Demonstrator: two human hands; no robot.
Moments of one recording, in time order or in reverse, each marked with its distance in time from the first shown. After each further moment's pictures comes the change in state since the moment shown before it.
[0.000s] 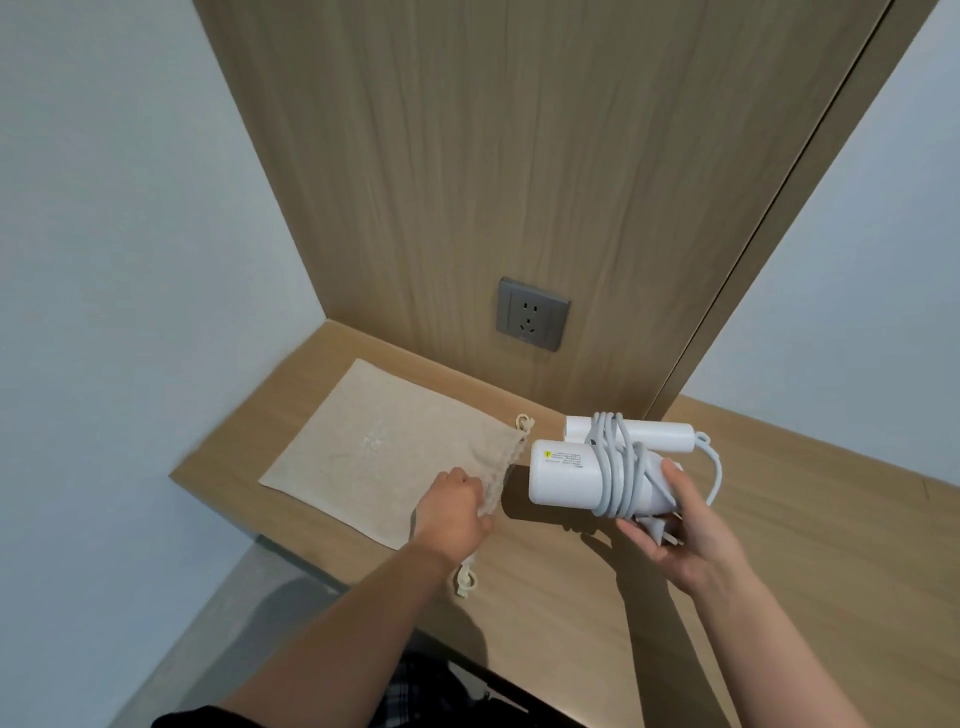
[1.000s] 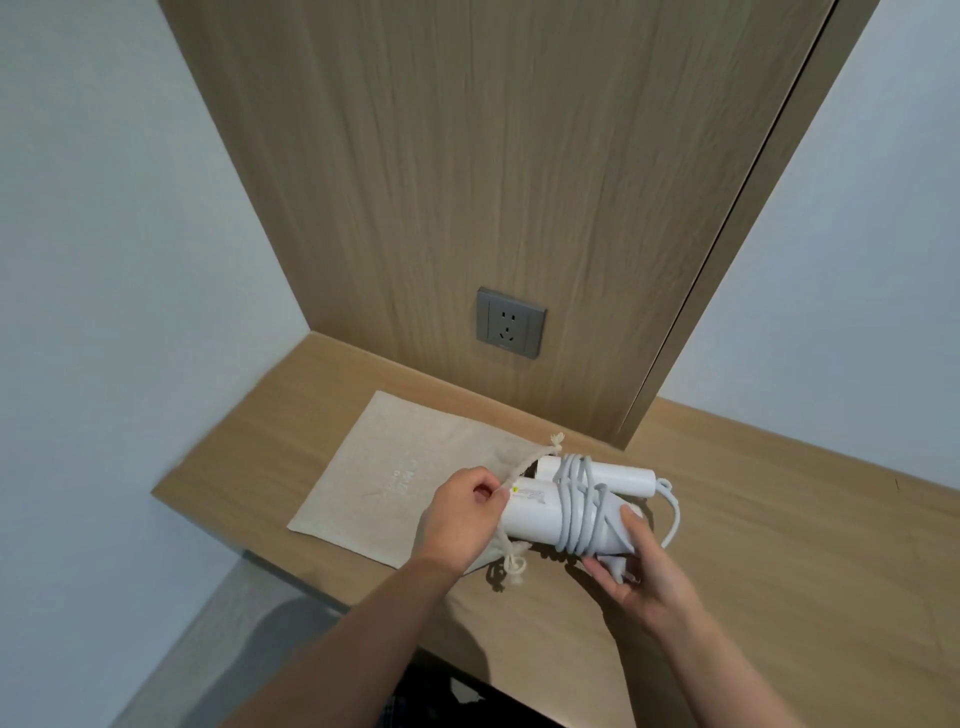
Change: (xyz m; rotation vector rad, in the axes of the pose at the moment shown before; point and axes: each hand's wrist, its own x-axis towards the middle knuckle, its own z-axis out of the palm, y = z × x) left_hand -0.024 0.045 -0.034 -0.752 0.077 -0.139; right_hand 0.018 0.040 -0.028 -0.011 -0.078 0.084
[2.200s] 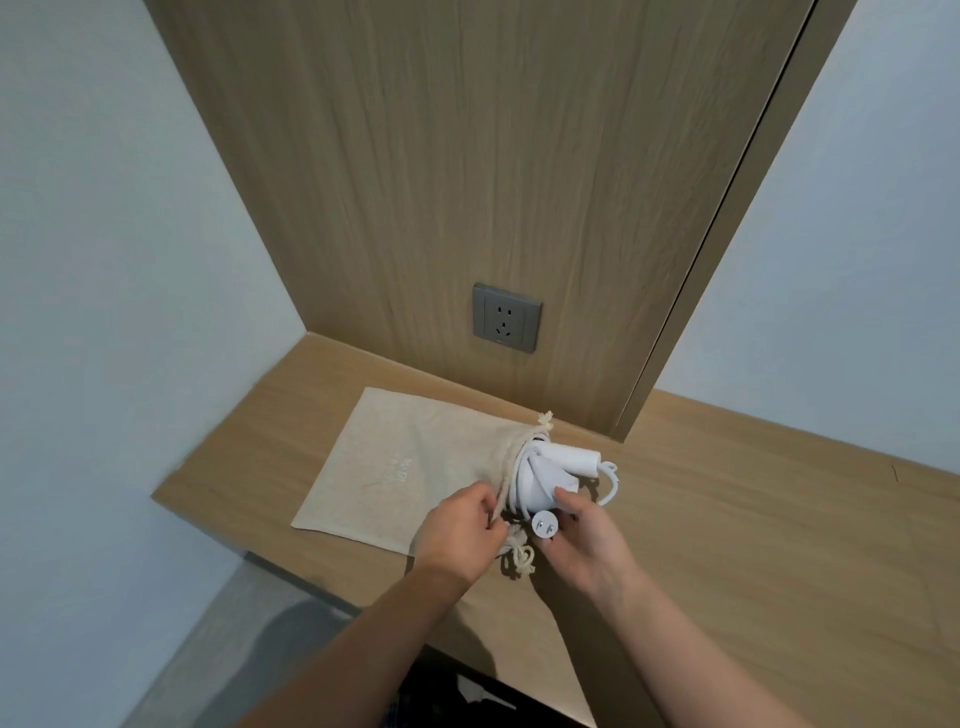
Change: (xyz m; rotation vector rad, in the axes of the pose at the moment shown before) left_hand -0.015 -0.009 0.003 0.382 -0.029 0.100; right_hand 0.006 0.025 0.063 0.174 -0.315 0.040
